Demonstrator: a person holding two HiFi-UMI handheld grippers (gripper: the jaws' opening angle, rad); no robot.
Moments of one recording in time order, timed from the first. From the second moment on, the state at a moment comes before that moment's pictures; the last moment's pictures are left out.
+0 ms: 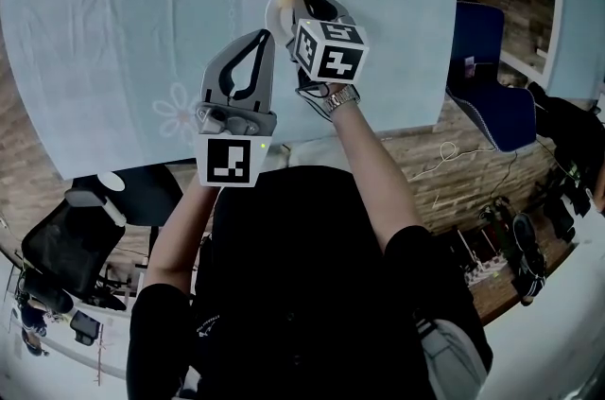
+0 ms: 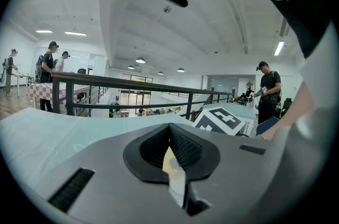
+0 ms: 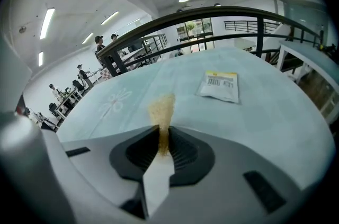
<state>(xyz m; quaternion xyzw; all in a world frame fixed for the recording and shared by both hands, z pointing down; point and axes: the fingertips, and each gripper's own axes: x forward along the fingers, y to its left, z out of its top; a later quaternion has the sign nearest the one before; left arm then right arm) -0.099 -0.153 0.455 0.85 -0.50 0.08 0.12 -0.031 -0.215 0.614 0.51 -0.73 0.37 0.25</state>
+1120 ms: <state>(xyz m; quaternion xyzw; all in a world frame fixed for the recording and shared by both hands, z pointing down) -0.075 -0.141 0.458 0.87 -0.47 0.11 0.10 0.034 -0.212 0.613 0.57 -0.69 0.36 0.26</state>
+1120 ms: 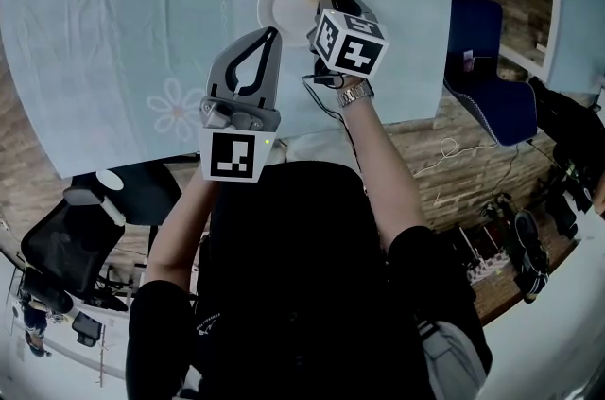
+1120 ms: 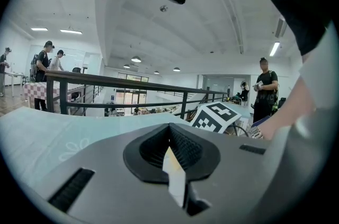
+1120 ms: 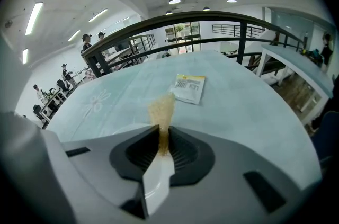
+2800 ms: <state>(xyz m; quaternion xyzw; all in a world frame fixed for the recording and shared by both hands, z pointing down) -0.103 -0.112 0.447 0.86 -0.48 0.10 0.09 -0.066 -0.162 0.605 0.45 -0.74 0.43 0.24</state>
